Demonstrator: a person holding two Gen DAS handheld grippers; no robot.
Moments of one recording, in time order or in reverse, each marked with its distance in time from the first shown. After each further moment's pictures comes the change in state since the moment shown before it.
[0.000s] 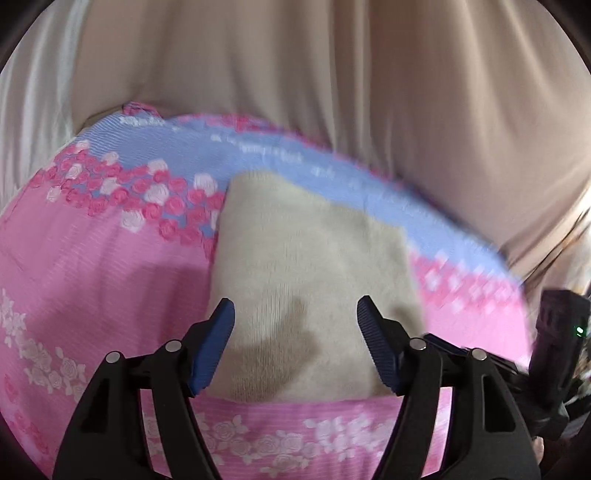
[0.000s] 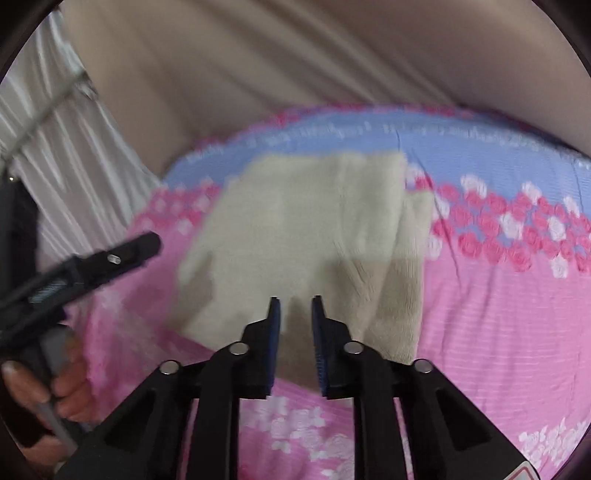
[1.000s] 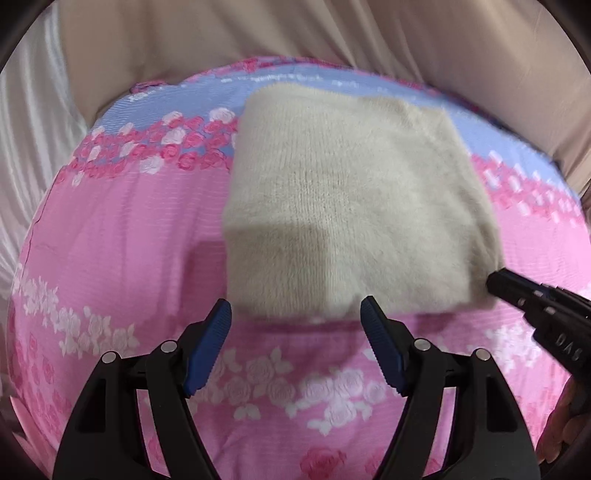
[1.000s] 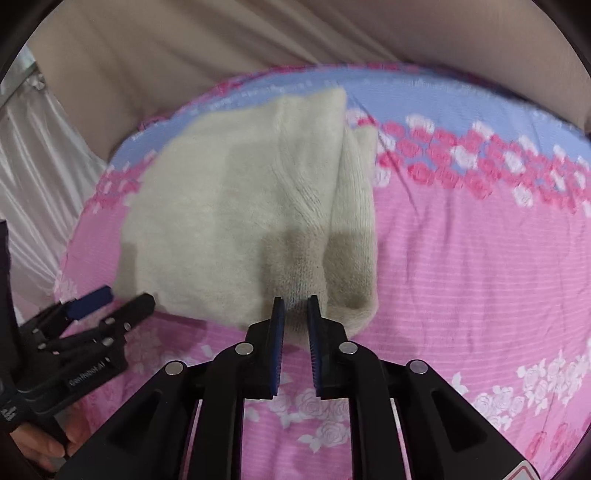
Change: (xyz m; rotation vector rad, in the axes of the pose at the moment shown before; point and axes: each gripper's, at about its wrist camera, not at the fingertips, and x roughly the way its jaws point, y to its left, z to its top) left arm 0.018 -0.011 -0.063 0.155 0.157 0.227; right arm -0.044 0.013 -0.028 0.067 -0.078 -0.145
